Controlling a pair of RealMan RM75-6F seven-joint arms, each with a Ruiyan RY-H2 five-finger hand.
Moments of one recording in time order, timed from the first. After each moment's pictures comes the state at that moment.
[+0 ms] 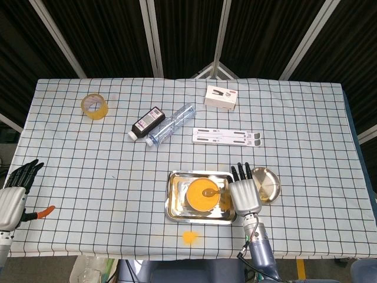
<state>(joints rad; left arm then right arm) -0.11 -1.09 -0.03 -1.73 1.48 1.43 -0.06 0.49 -1.71 0.12 -1.82 -0.99 1.41 -1.17</state>
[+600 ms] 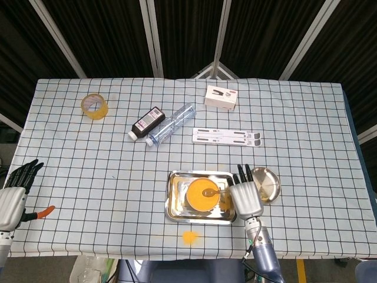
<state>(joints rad) -0.11 -1.09 -0.03 -1.73 1.48 1.44 -0.06 0.48 -1.68 0.08 -1.83 -1.07 1.43 -1.10</state>
